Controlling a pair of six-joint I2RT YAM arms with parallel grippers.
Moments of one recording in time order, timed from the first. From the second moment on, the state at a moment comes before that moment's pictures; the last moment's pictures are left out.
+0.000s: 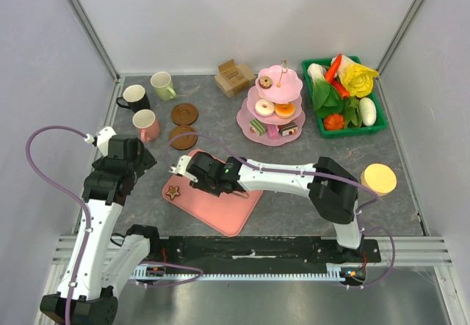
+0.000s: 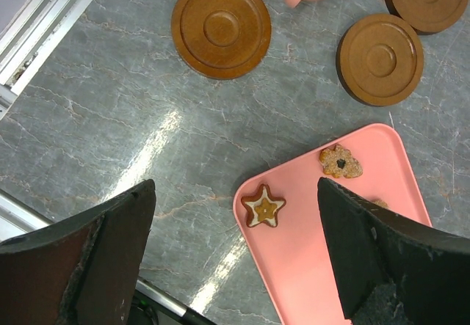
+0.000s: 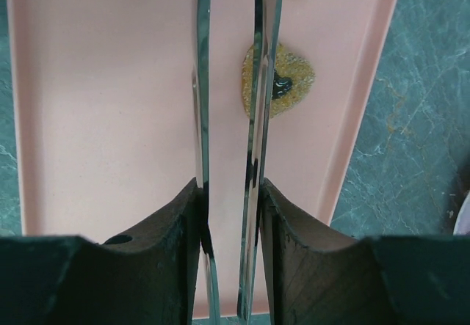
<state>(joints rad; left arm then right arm) -0.12 0.76 0.93 -0.99 -0.46 -0.66 1.19 1.97 1.51 -0.53 0.22 -0.16</state>
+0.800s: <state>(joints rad) -0.12 0.74 0.80 -0.91 -0.14 -0.67 1.19 1.90 1.55 -0.72 0.23 0.20</state>
